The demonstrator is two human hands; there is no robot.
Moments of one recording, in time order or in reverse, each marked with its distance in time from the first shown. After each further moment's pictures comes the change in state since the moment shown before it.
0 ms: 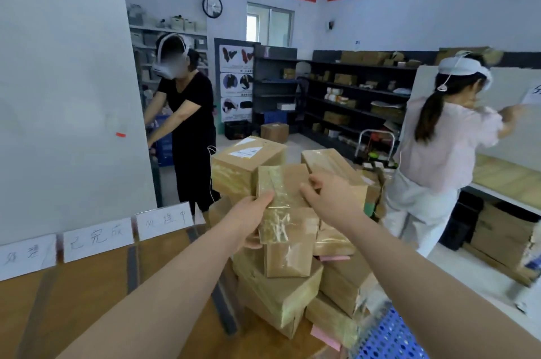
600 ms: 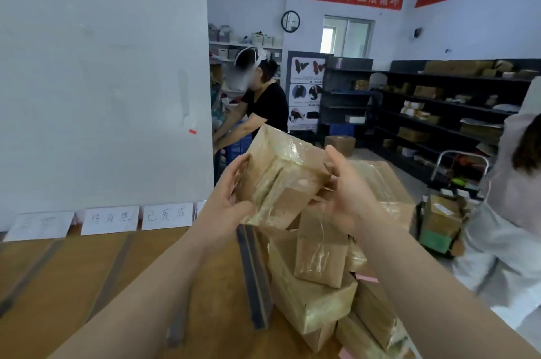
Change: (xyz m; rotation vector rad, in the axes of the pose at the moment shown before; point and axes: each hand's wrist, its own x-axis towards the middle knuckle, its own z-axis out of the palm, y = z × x) left_hand -0.068 -0.025 -0.052 -0.018 0.192 0.654; right_hand -0.004 -0.047 -0.020 1.475 -0.433 0.328
